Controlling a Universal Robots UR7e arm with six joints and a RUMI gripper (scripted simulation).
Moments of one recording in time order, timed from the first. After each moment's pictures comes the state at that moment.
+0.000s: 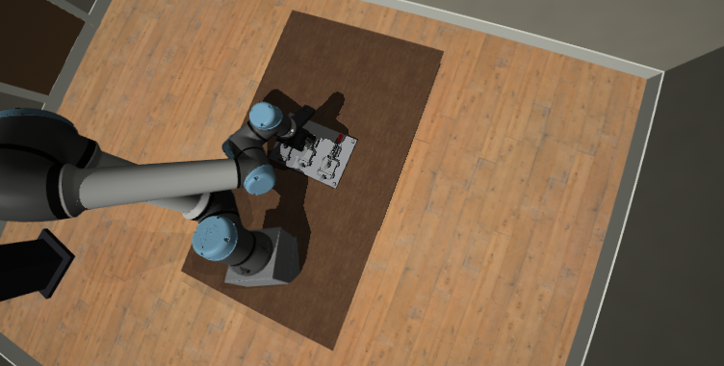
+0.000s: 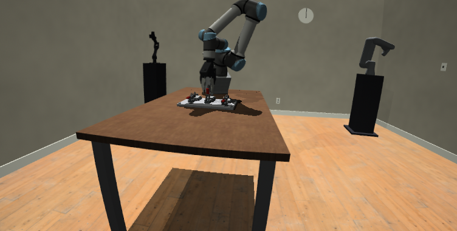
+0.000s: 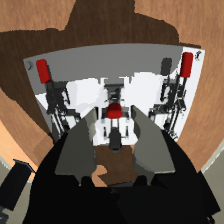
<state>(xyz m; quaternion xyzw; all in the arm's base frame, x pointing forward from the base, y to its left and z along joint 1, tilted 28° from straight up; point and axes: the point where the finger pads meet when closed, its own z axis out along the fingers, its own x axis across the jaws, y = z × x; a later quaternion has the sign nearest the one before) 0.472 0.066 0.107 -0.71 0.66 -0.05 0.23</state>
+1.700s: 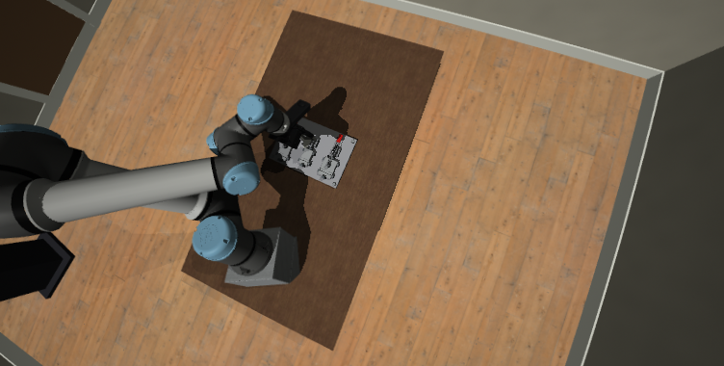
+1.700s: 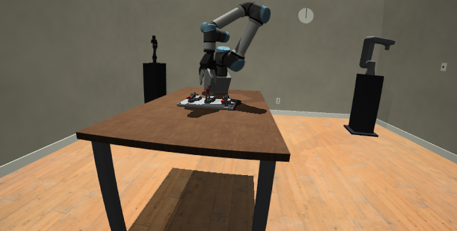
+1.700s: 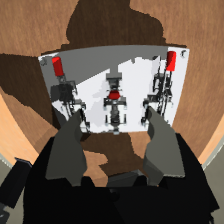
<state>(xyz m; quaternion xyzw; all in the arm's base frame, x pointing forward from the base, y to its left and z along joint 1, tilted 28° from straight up) 0.453 0.052 0.151 -0.71 0.66 -0.05 0.23</state>
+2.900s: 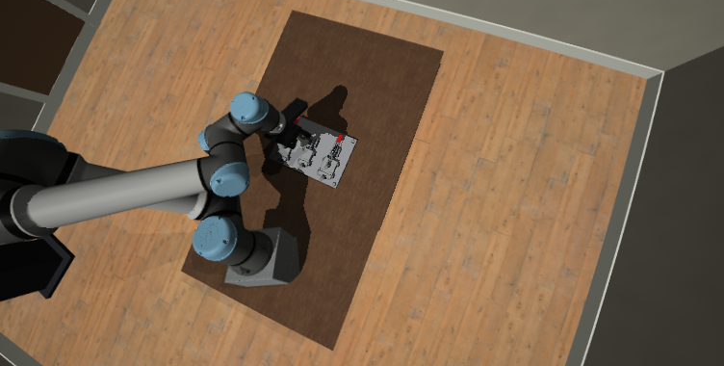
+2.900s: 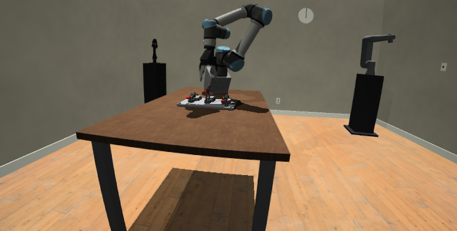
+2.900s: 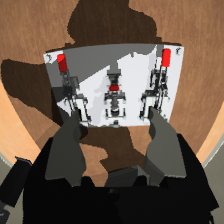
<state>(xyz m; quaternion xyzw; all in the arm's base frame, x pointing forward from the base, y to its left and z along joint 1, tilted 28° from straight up) 0.440 0.046 0.170 -0.71 0.66 -0.05 0.23</state>
